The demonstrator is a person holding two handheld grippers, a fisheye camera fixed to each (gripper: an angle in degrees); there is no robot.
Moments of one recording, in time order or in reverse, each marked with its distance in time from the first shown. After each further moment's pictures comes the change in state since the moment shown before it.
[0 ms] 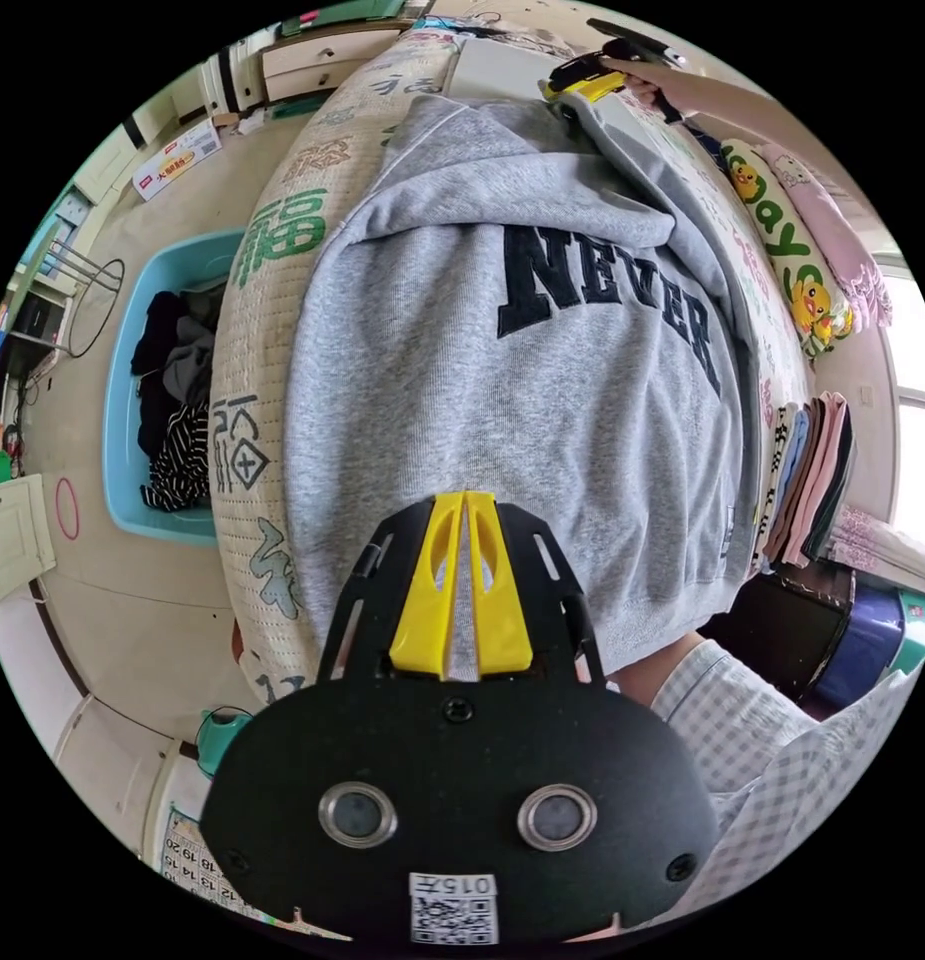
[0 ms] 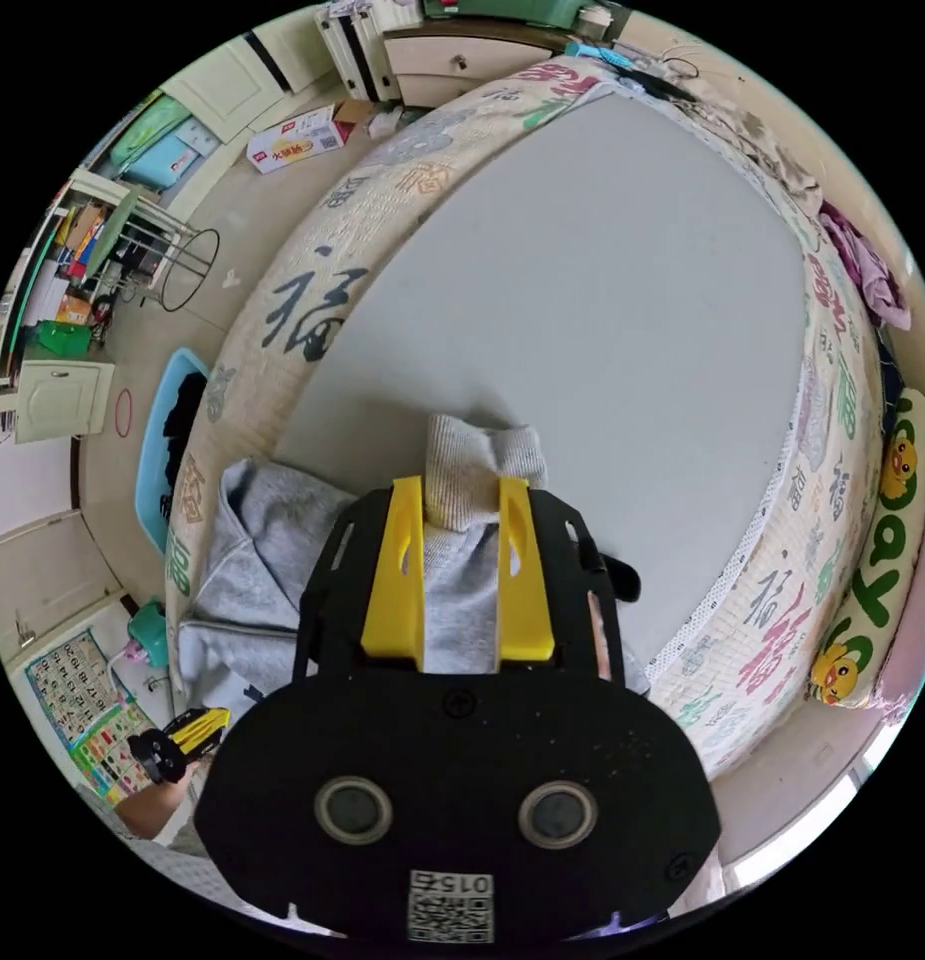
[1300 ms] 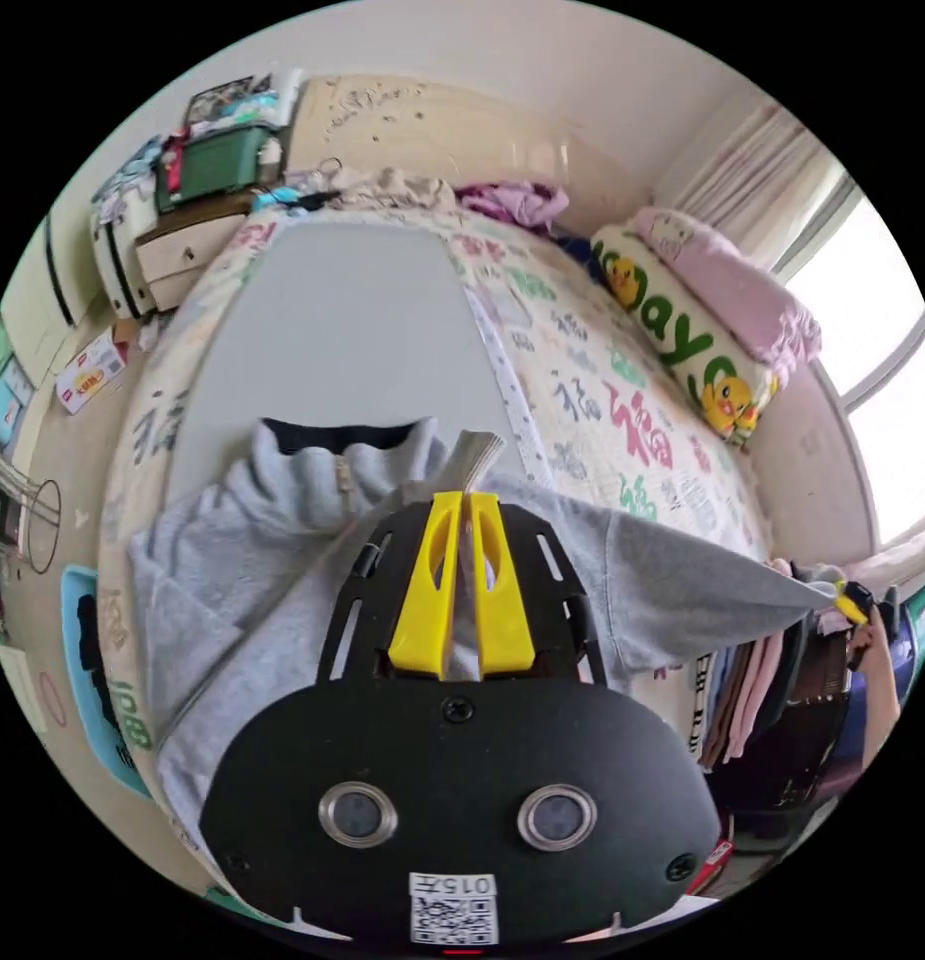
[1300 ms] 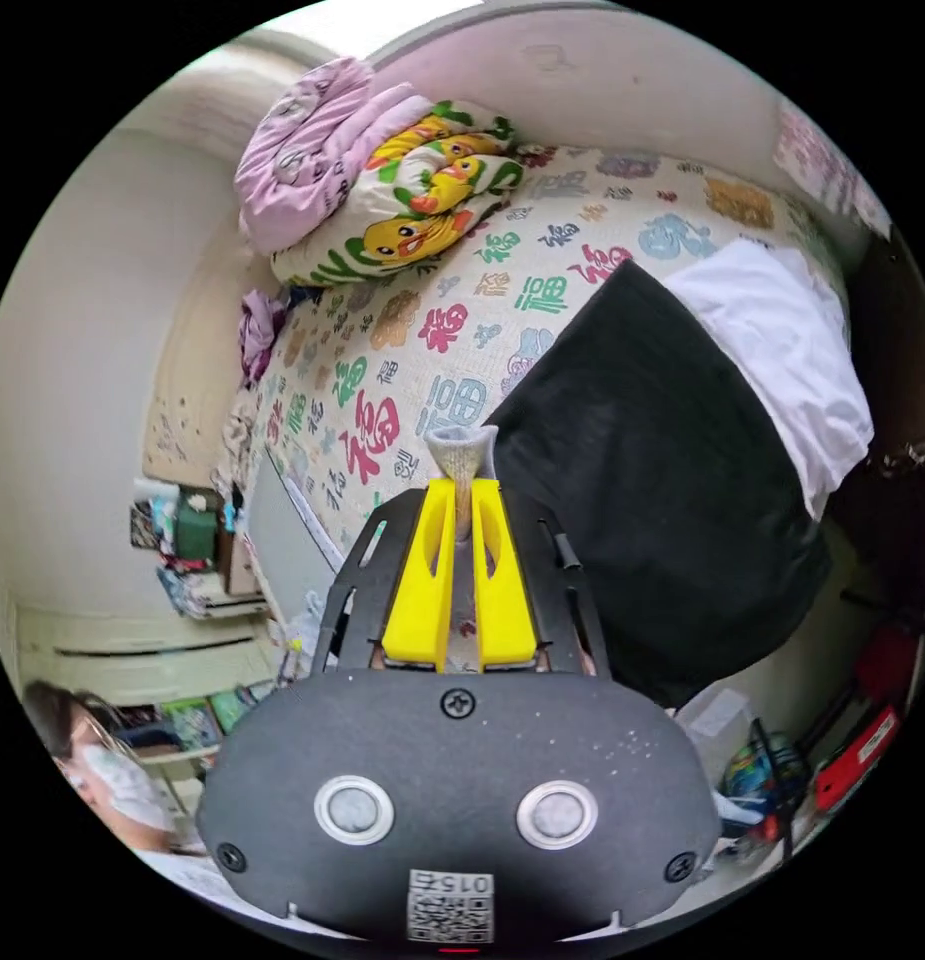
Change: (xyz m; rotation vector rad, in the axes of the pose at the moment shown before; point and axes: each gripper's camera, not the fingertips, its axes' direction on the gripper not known) left arm 0.166 -0.224 -0.138 0.517 0.094 0.176; right arm 0.351 1.058 0.142 0.644 -0.498 1.470
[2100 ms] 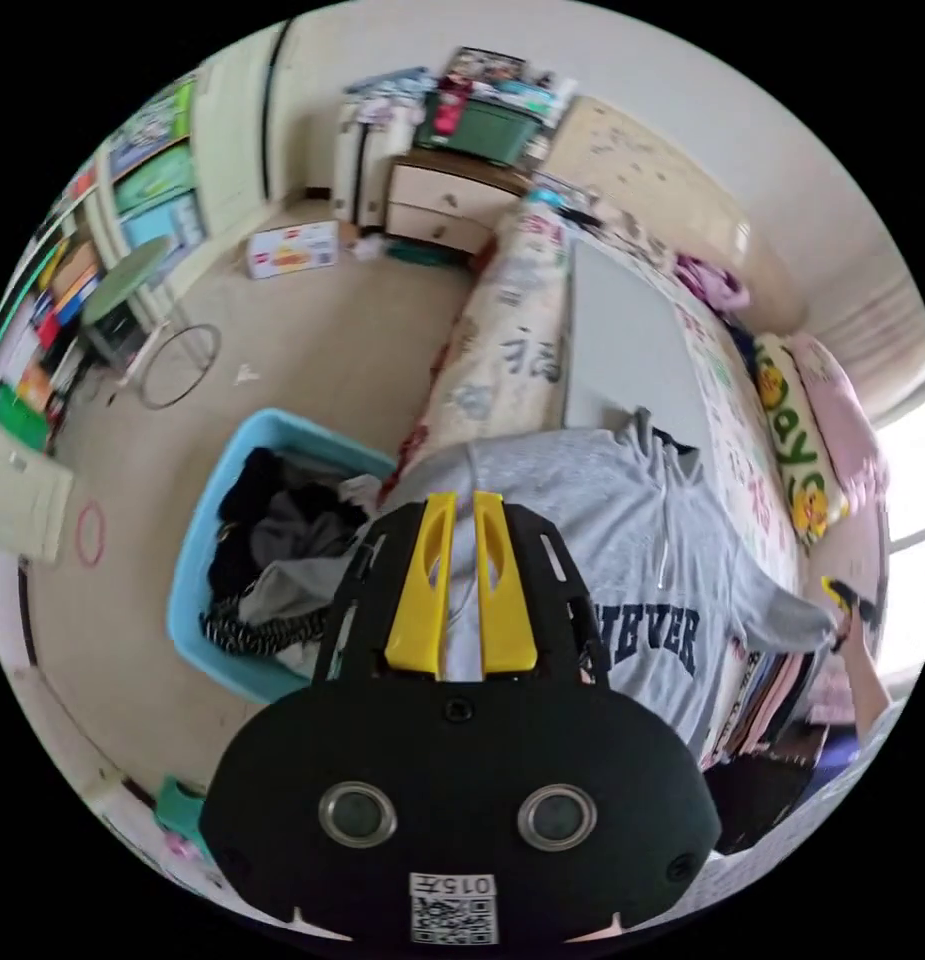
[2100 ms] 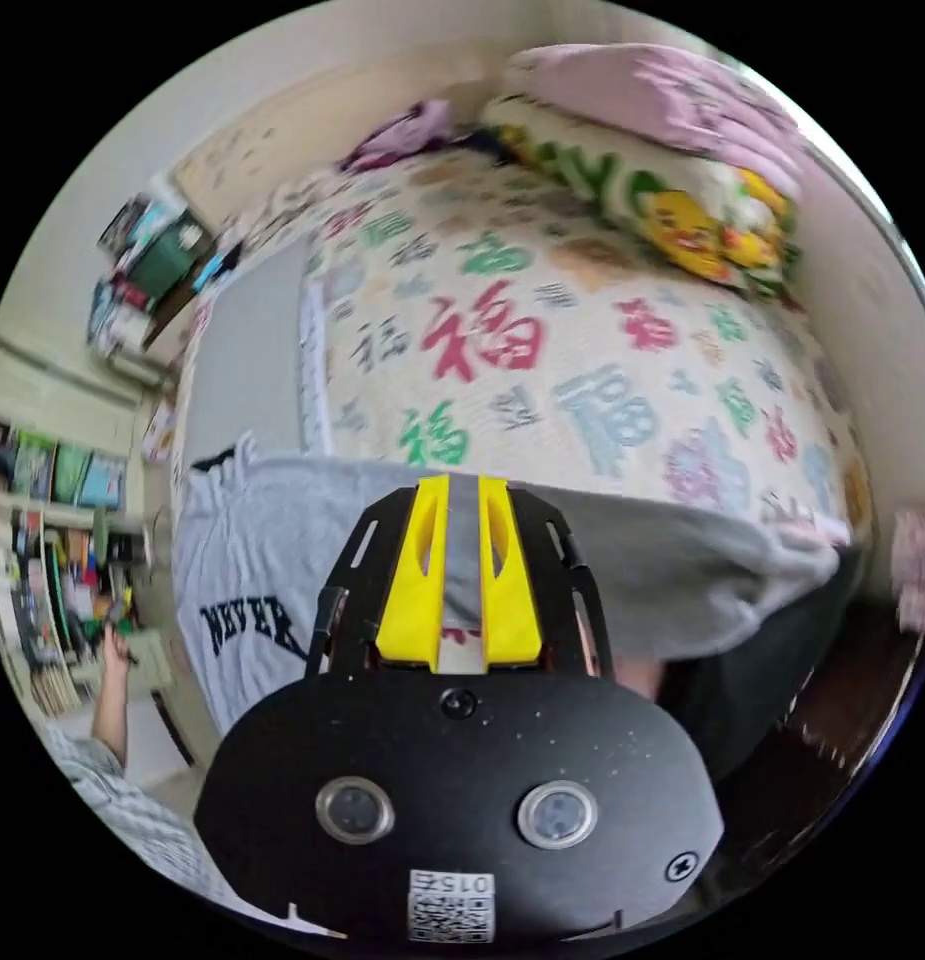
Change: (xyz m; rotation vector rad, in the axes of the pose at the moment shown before) left arm -0.282 0.092 -0.153 -0.069 -0.187 -0.292; right arm -0.365 0.140 0.247 -0.269 0.285 -0.836
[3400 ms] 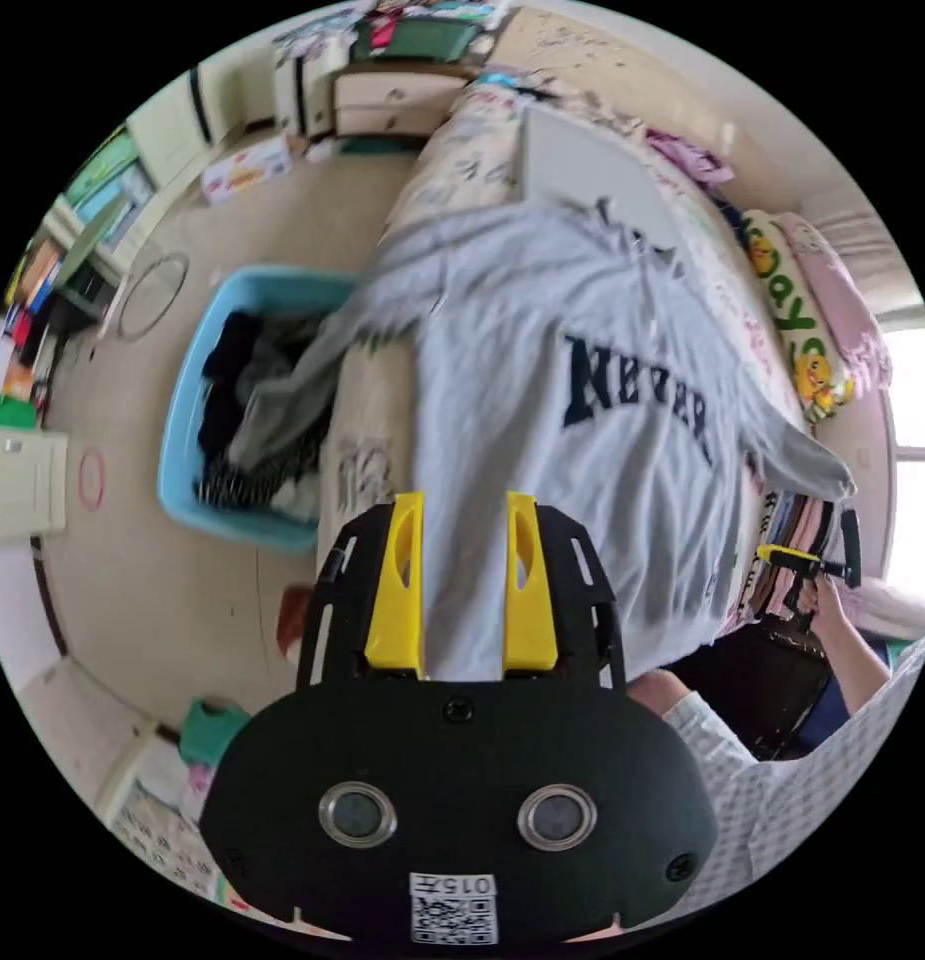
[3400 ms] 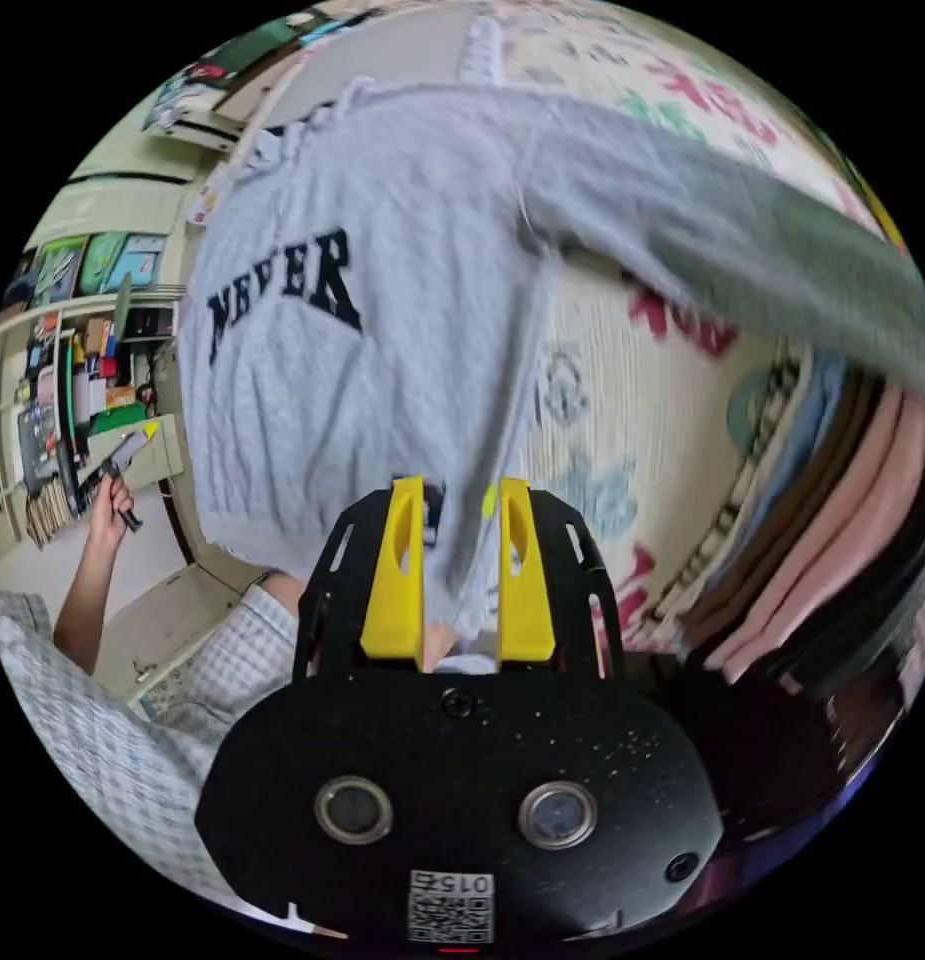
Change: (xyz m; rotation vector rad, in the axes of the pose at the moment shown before) left arm -0.023 0.224 0.022 -0.341 -0.042 -0.005; right arm -0.276 0.204 0.058 -0.550 -0.090 -0.090
